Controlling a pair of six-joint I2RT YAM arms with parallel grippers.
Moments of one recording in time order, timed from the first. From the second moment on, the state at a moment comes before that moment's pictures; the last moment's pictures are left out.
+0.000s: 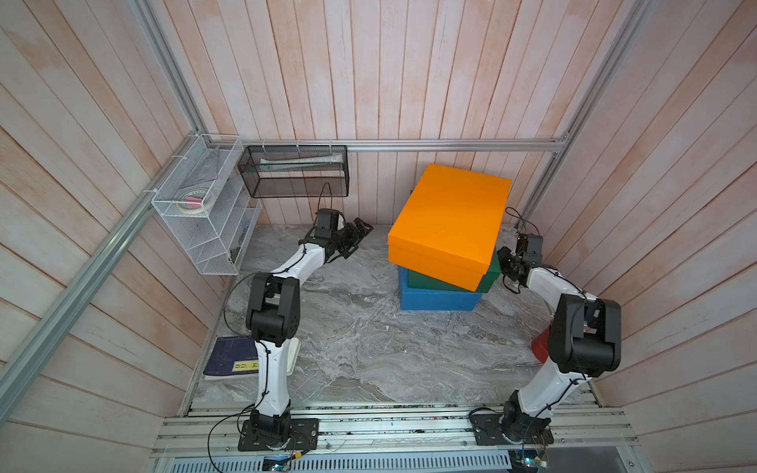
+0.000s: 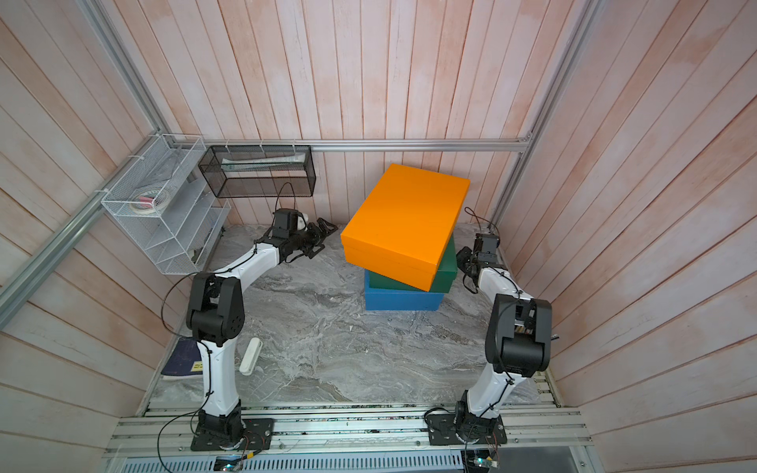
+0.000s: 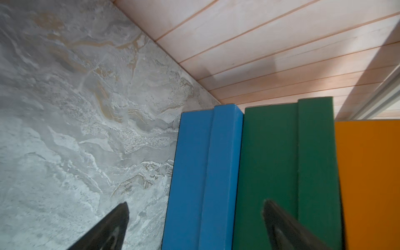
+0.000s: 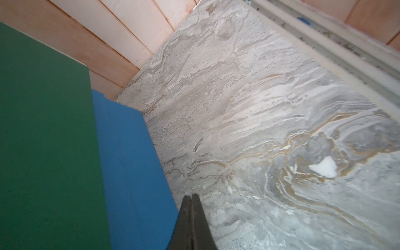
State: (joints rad) left arm -0.25 2.16 1.73 -0.15 0.50 -0.94; right arm -0.12 1.77 1.17 -0.13 -0.11 0.61
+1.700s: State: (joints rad) left arm -0.37 2.17 1.58 0.07 0.54 -1.09; right arm -0.12 1.91 1.15 0.05 -0.35 0.58
